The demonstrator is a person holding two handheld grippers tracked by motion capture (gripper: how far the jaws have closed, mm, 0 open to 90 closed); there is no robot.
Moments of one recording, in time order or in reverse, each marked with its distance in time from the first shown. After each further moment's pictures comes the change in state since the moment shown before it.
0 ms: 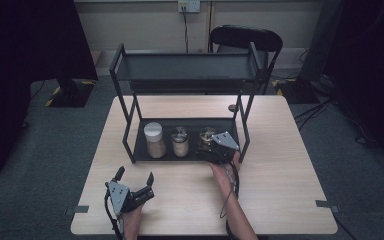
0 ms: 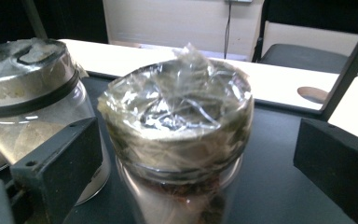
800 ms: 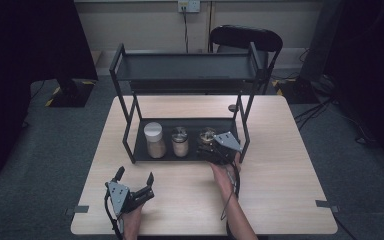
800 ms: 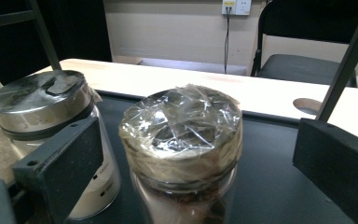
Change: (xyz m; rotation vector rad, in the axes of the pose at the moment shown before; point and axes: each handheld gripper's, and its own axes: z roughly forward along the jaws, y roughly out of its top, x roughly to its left) left arm 0.000 0.000 0.000 -0.001 0.001 0.000; right arm 0.000 0.001 -0.012 -0.048 0.008 0.034
